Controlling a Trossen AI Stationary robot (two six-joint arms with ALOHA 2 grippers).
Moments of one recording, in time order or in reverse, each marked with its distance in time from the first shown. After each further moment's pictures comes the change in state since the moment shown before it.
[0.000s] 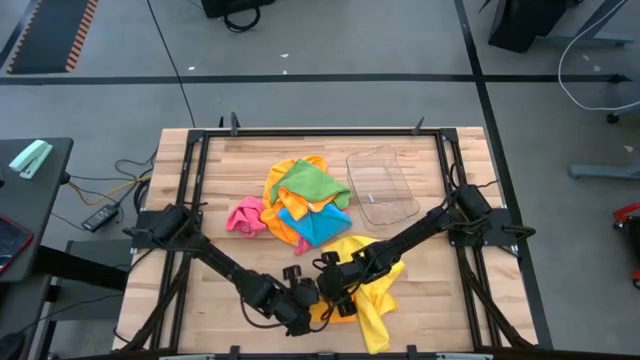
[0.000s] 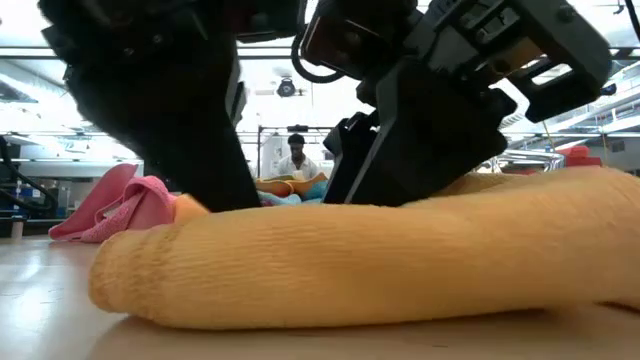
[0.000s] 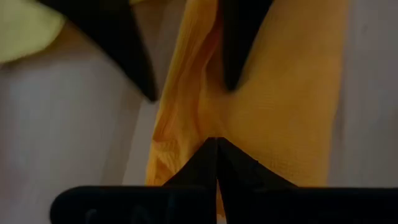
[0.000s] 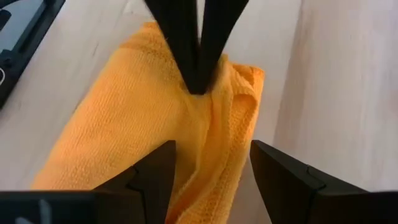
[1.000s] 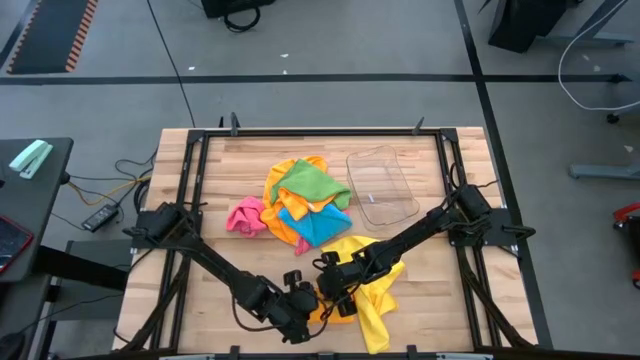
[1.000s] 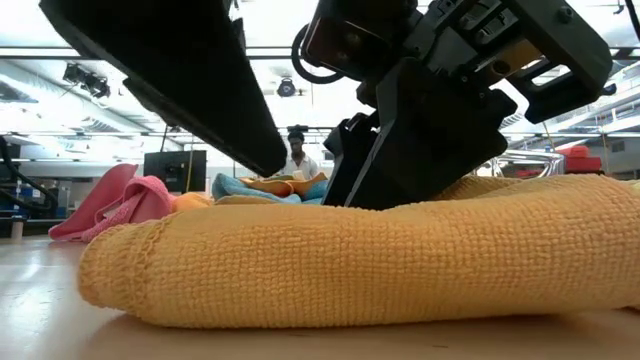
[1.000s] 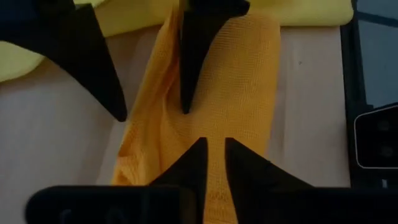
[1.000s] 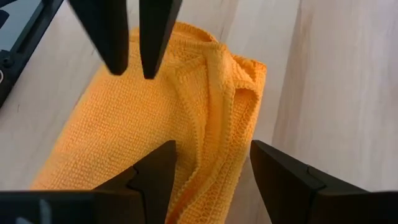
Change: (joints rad) left arm -0.029 -0.037 0.000 0.086 -0.010 -0.002; right arm 0.000 0.000 0.000 -0.003 0.001 0.009
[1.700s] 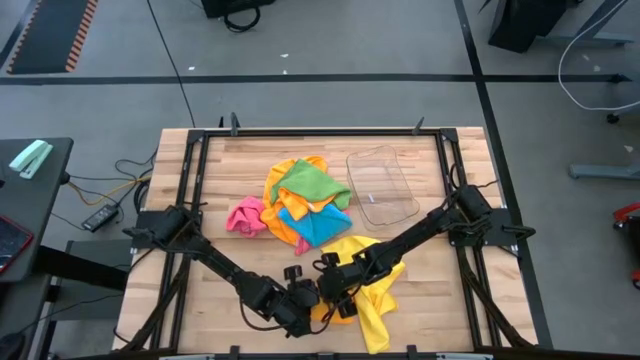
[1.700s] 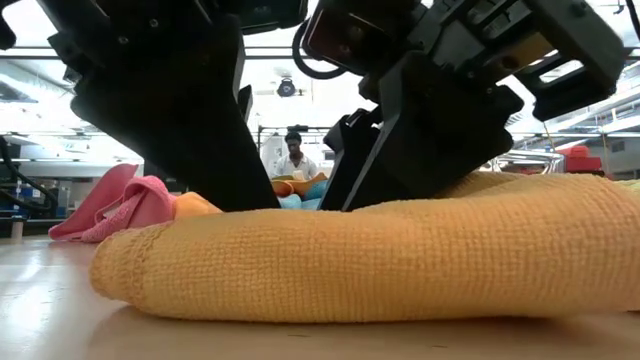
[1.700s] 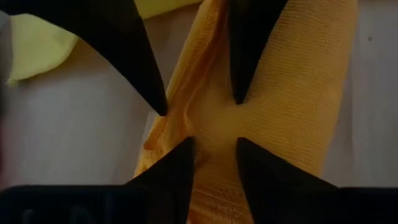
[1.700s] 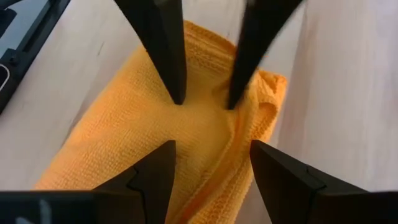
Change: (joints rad) left arm 0.023 0.049 0.000 -0.052 -0.062 0.030; right arm 0.010 0.000 0.000 0.008 0.000 -0.016
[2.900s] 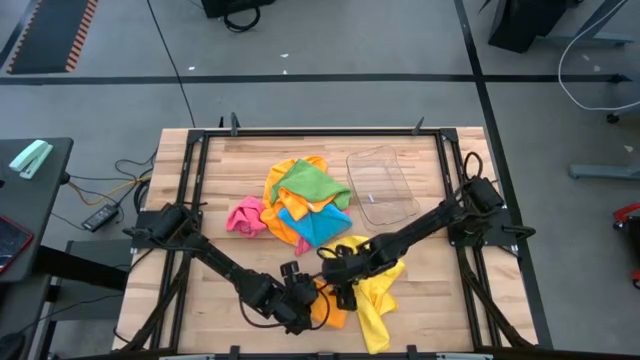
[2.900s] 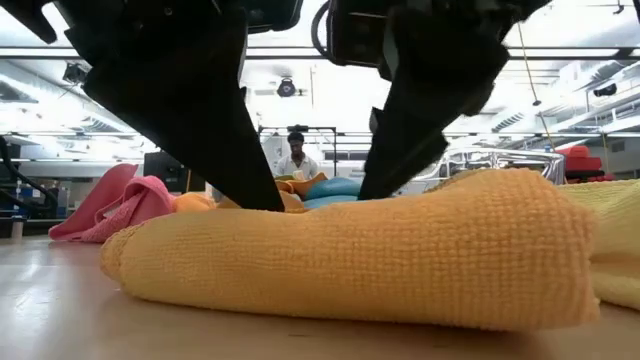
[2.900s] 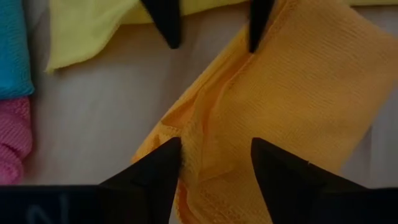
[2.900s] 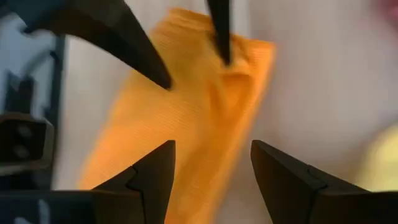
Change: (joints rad) left arm 0.002 -0.025 0.001 -0.059 -0.022 -0.075; right arm -0.016 -0.096 0.000 -0.156 -0.034 0.413
